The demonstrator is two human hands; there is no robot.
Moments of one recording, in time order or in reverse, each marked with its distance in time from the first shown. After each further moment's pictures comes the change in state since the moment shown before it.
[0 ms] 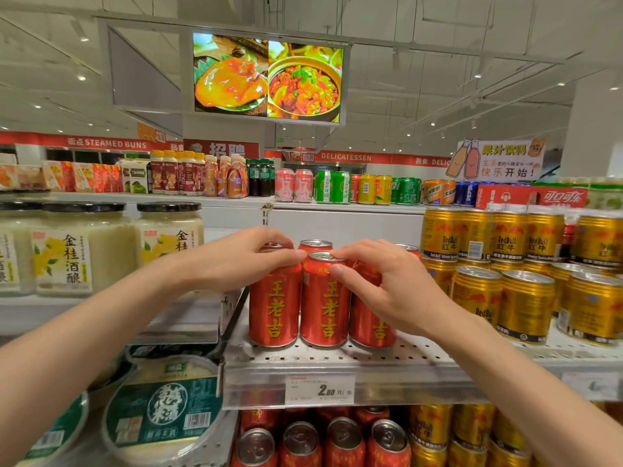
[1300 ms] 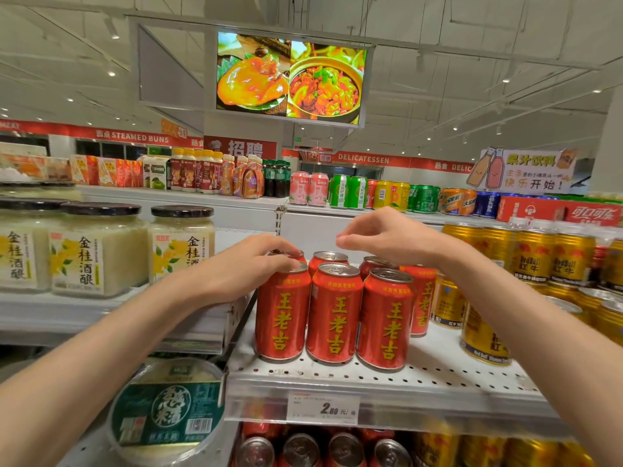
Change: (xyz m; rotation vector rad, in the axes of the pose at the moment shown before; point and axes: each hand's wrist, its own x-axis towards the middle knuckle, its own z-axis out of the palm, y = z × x) left_hand 0.005 -0.010 0.003 -0.142 0.090 0.009; right_hand 0.095 0.026 -0.026 0.198 -0.371 0.111
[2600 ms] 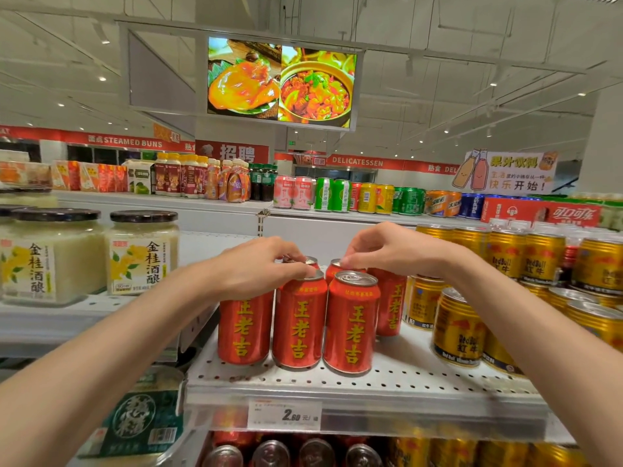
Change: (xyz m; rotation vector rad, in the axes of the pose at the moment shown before) left_hand 0.022 0.045 0.027 0.304 -0.058 -0.042; right_hand -0.021 0.041 -0.023 -0.016 -0.115 0.110
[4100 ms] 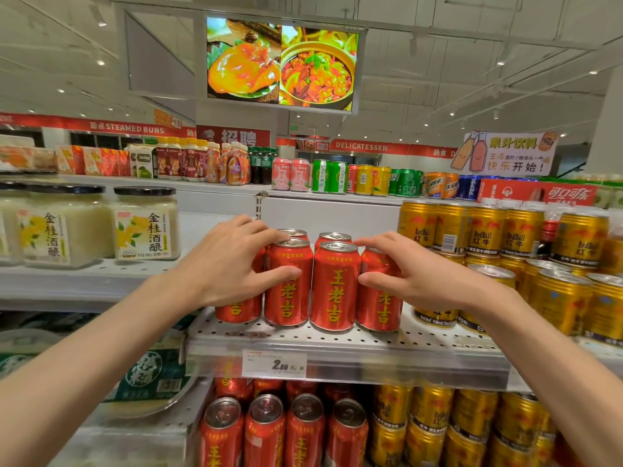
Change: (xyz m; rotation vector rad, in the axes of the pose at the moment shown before) left_hand -0.033 -0.025 0.031 0.391 0.332 0.224; right_hand -0.091 0.014 0.028 -0.170 0.075 -0.073
